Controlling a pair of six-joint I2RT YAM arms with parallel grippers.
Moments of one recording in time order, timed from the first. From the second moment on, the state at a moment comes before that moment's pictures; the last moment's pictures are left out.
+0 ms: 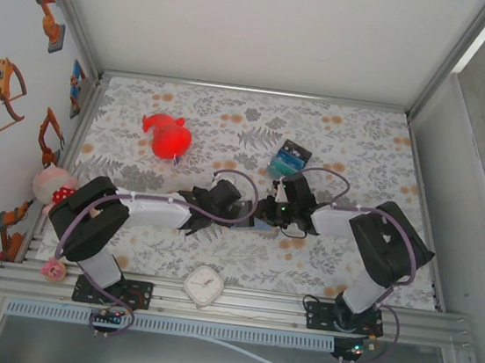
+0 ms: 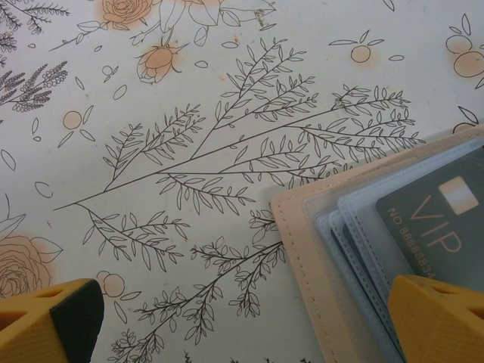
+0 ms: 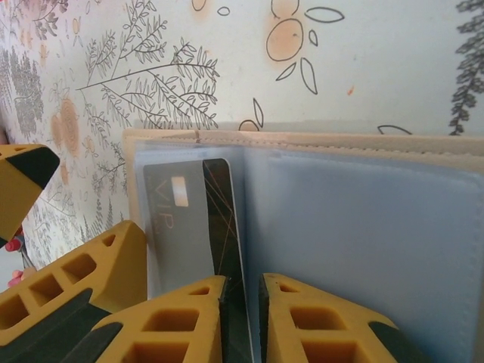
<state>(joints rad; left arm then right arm) -0.96 1.64 0.80 -0.18 -0.45 -0.44 0.59 1.68 0.65 0.16 -0.51 0.82</state>
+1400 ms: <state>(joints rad) -0.95 1.68 0.84 -0.20 -0.41 -0.46 0.52 1.72 0.57 0.40 -0.65 0.91</state>
